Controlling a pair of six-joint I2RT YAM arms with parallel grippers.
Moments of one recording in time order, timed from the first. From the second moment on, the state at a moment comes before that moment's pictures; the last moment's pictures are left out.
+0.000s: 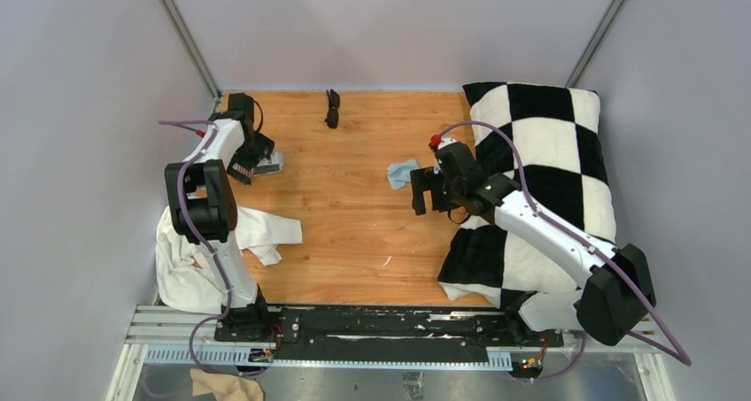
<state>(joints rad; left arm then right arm) 0.10 1.91 1.50 -0.83 -0.28 -0.94 0.64 1.30 1.01 -0.53 0.07 0.31</state>
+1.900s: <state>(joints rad) -0.49 1.74 1.13 -0.70 -0.12 -0.62 0.64 1.34 0.97 -0.58 0.17 0.31</state>
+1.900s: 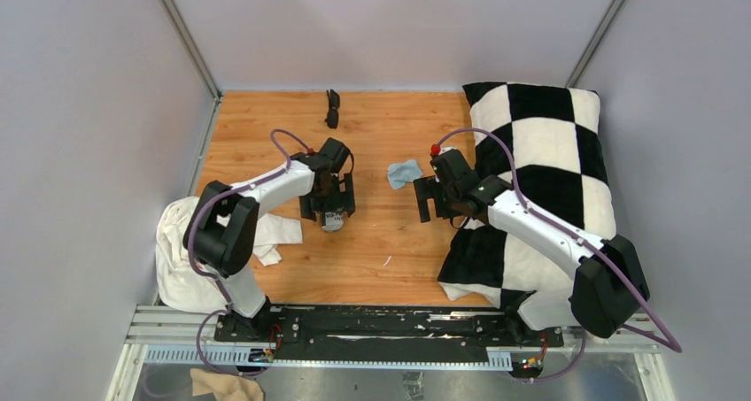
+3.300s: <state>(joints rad) -0.38 1.53 1.09 -0.37 0.49 -0.36 0.43 1.20 0.93 -0.43 -0.22 0.36</state>
